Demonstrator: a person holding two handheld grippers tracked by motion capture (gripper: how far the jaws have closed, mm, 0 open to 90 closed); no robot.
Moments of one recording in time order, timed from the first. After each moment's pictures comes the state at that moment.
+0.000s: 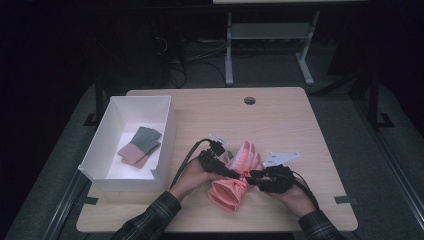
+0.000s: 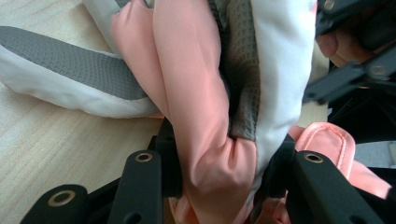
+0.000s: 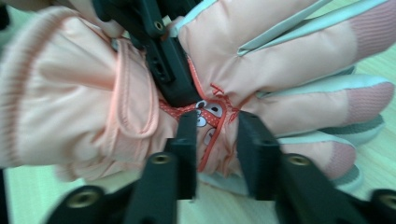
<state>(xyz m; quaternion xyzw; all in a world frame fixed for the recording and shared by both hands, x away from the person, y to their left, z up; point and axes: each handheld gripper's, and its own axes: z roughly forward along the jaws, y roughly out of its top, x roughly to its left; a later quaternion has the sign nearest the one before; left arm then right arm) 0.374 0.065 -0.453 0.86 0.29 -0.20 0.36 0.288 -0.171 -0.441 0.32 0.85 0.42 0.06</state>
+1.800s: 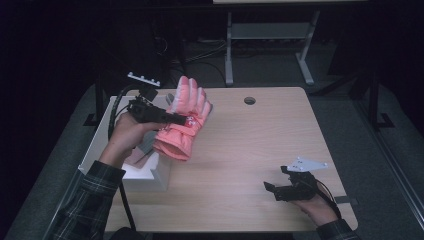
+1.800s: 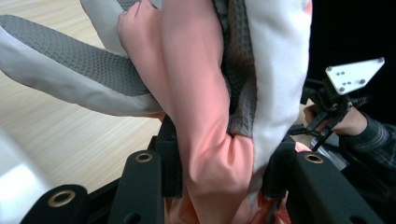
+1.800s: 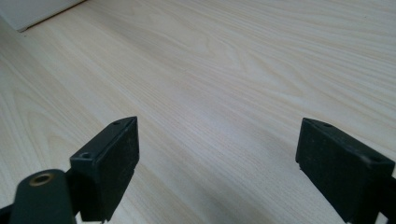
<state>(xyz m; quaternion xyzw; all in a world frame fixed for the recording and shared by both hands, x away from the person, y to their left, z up) 0.392 0.219 -0.265 0.82 0.38 -0.05 0.43 0.264 -0.218 -0.443 0.41 0.80 0.41 0.14</state>
